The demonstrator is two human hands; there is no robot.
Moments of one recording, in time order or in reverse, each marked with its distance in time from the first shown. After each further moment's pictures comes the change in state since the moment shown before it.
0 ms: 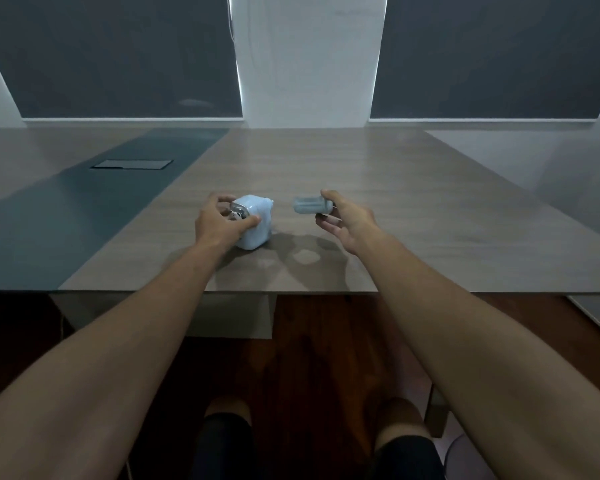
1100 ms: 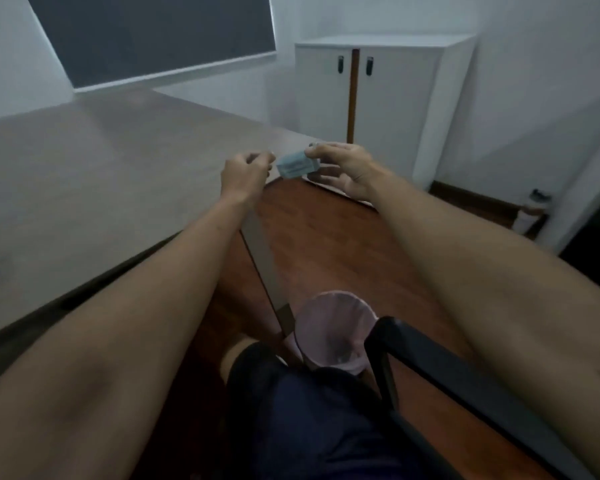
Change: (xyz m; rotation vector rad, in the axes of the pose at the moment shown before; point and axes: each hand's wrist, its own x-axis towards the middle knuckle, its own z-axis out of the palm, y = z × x) left_hand -0.234 0.149 0.269 -0.170 -0.926 0.148; right_hand -0.201 -0.102 -0.329 -0.123 0.410 -0.346
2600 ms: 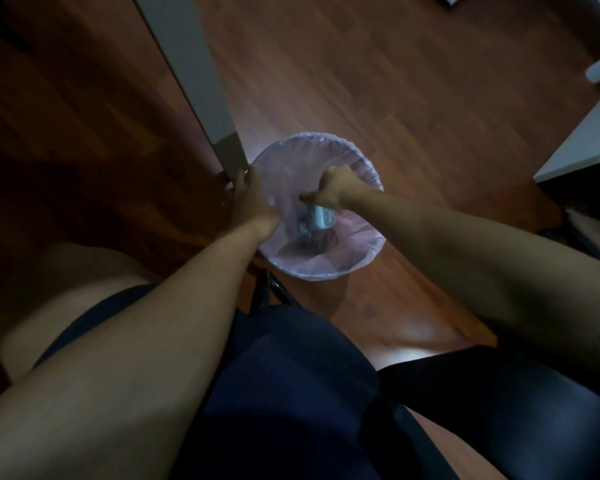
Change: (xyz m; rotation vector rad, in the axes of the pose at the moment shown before) left_hand -0.033 -0.419 0.203 0.537 -0.361 -0.486; right_hand 0.076 0.430 -0.170 -1.443 -0.318 0.579
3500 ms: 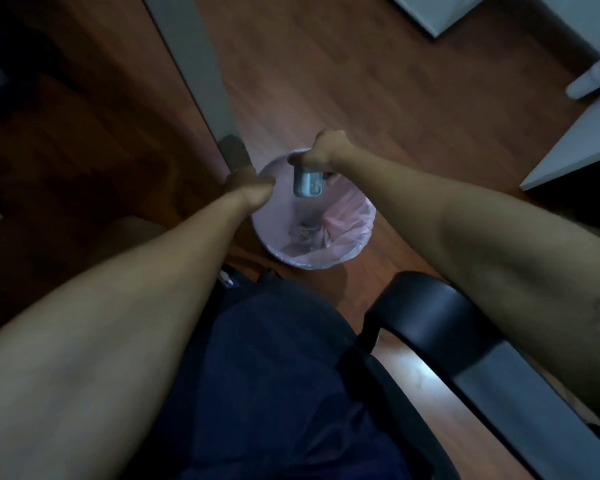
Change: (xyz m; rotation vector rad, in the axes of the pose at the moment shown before) left_hand -0.028 0.044 -0.069 -0.063 -0.097 -0.143; right_hand -0.063 -0.066 -0.092 0.167 0.067 0.087
